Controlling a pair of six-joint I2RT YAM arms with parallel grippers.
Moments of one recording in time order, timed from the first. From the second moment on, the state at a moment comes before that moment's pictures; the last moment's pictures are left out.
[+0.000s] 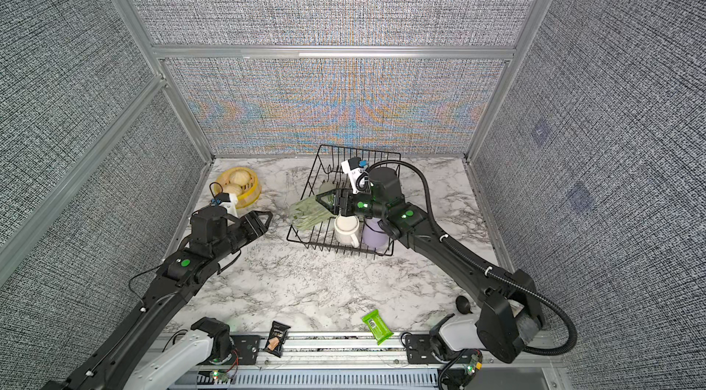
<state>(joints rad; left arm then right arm) -0.35 0.83 0.73 -0.45 0.06 -0.79 0.64 1.41 1.17 -0.11 -0.48 0.58</state>
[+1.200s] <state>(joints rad) -0.35 0.81 0.67 -0.64 -0.24 -0.80 0.84 1.94 1.71 -0.64 0.14 0.00</state>
